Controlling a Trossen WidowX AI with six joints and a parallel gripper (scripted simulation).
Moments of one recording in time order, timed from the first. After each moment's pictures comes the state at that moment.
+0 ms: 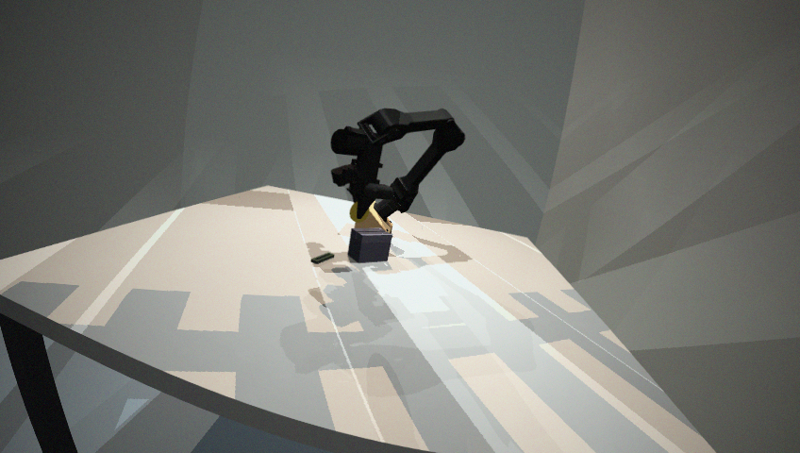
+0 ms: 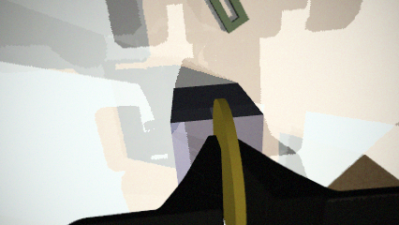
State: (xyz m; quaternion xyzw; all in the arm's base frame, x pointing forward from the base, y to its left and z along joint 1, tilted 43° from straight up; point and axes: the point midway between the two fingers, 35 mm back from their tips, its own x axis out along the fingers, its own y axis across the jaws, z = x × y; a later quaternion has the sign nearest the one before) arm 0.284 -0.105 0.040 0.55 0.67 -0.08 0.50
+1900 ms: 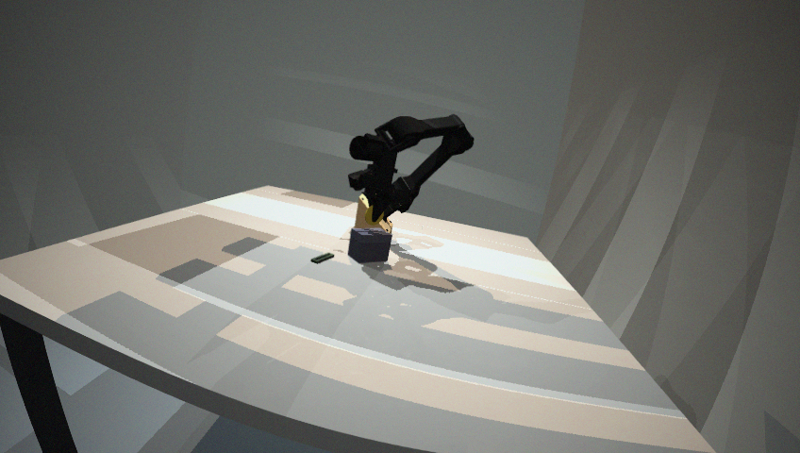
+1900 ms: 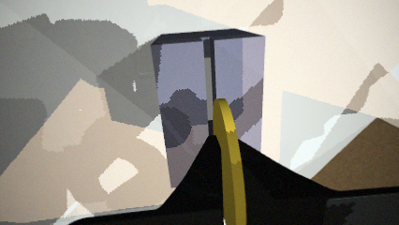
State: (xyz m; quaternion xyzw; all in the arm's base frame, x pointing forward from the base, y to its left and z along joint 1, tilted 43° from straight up) arm 0.253 -0.069 0.056 0.55 0.67 -0.08 0.50
